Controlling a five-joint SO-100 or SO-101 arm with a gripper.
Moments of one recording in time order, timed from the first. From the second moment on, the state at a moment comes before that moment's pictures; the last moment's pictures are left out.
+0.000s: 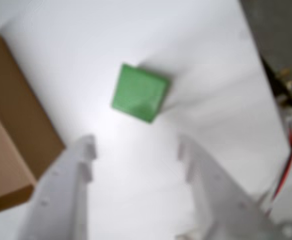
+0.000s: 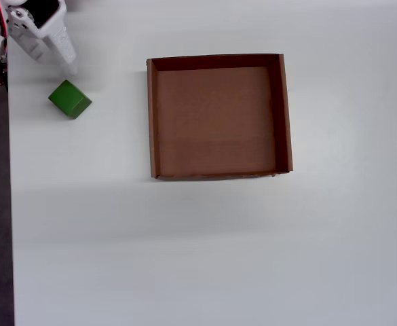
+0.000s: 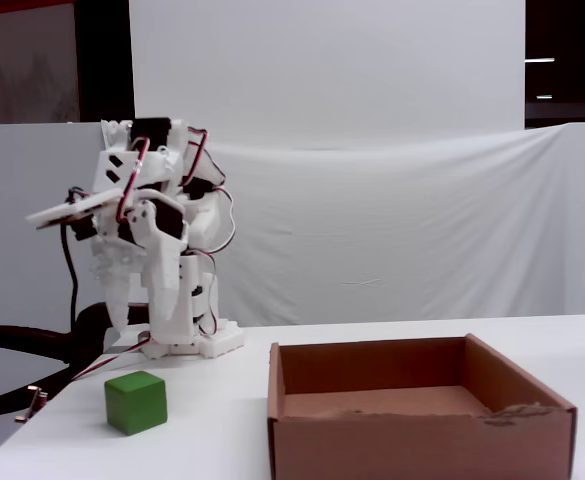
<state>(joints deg) 9.2 154.7 147.7 60.4 -52.6</state>
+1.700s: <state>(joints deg) 12.2 114.3 131.2 50.4 -52.7</state>
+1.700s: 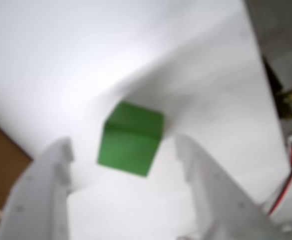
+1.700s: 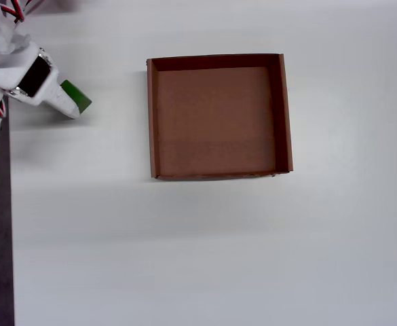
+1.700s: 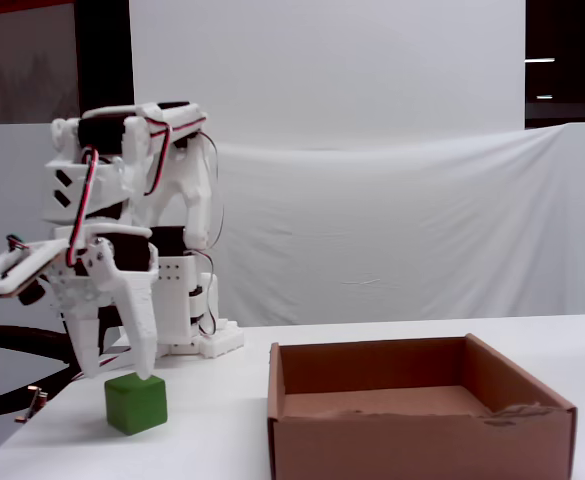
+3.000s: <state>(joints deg) 10.1 112.6 138.8 44.3 -50.1</state>
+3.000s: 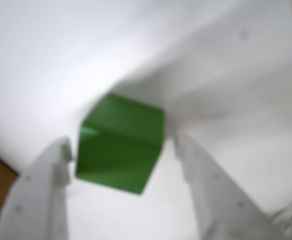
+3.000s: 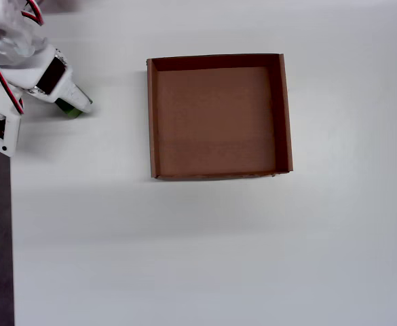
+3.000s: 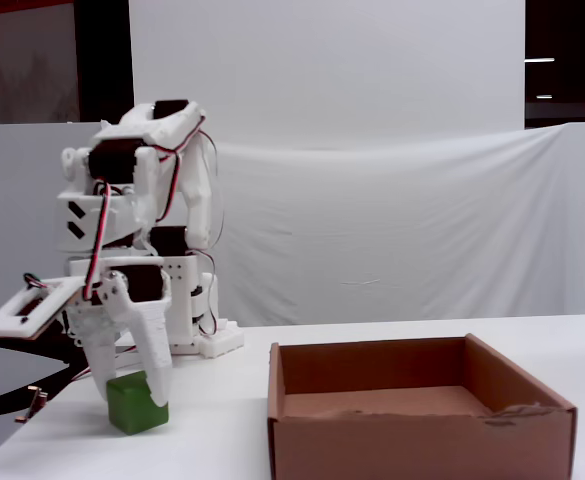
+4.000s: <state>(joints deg) 9.8 112.5 139.1 43.9 -48.9</state>
